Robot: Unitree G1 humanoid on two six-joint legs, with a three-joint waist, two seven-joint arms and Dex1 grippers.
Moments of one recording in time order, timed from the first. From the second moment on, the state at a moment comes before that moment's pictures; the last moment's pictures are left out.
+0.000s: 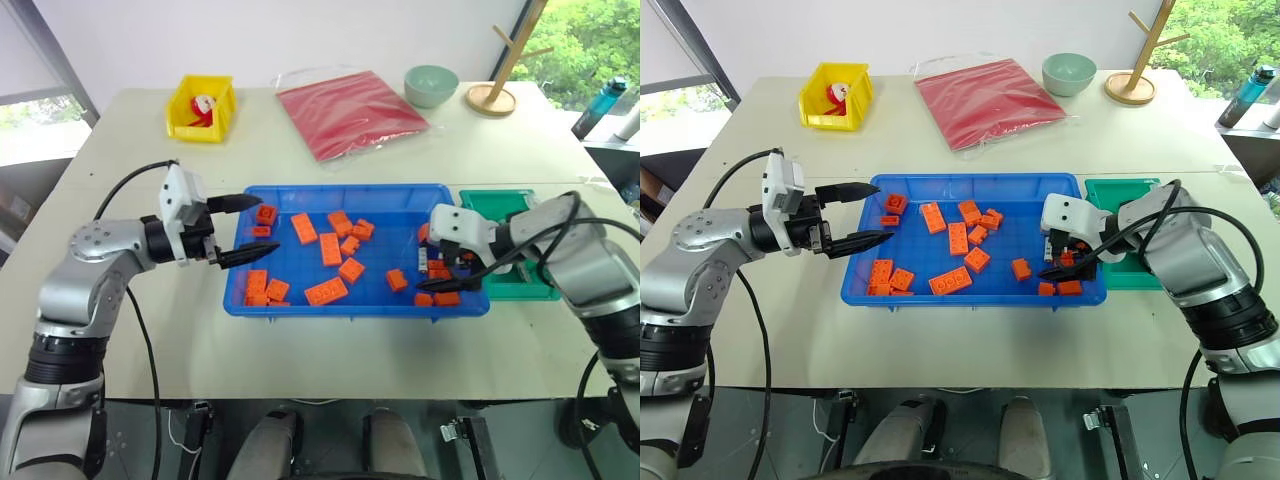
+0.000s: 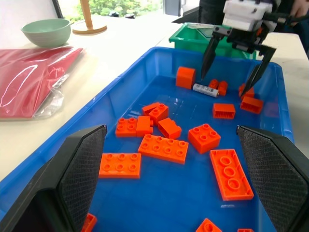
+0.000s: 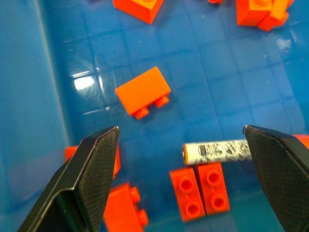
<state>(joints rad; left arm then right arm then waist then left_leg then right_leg) -0.44 0.71 0.08 -0.12 -0.56 0.42 -1.09 -0.63 -0.93 0.29 -0.09 -0.01 0.64 1.28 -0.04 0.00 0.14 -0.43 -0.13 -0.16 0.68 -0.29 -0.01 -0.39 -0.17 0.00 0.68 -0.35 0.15</state>
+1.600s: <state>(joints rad) -0.39 0.73 0.11 -0.19 -0.56 0.43 -1.06 -0.78 -0.85 0.40 0.13 -0.21 0.47 1.36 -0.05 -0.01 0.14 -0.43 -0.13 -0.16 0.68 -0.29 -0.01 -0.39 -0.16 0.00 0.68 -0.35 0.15</state>
